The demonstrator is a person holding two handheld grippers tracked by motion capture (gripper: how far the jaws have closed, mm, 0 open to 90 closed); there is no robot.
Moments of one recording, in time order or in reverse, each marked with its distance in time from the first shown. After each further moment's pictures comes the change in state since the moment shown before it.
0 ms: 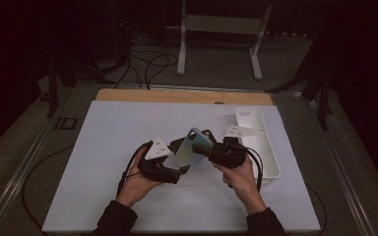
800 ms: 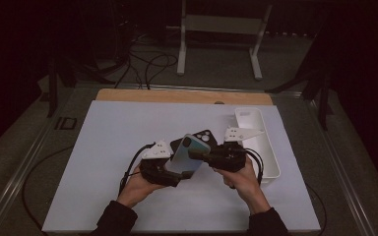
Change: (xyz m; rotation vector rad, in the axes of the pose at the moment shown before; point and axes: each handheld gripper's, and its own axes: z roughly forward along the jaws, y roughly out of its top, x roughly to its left) left arm -0.001 -0.002 0.002 -0.016 -0.214 -0.014; right arm 0.010 0.005 -0.005 0.004 0.171 -0.098
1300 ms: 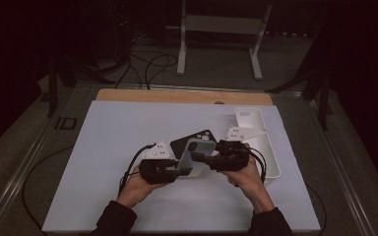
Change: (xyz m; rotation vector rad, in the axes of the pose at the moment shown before) left arm 0.000 -0.002 0.001 0.008 -0.045 0.018; right arm -0.004 -0.001 -0.005 0.034 -0.093 -0.033
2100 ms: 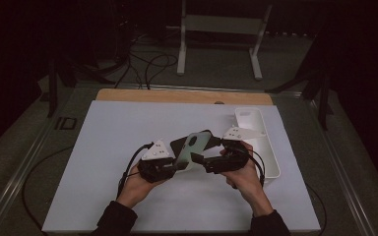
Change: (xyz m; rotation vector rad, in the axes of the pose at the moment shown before) left arm 0.001 0.000 -0.002 -0.002 0.146 0.014; right arm 0.007 0.000 0.002 0.008 -0.195 0.073
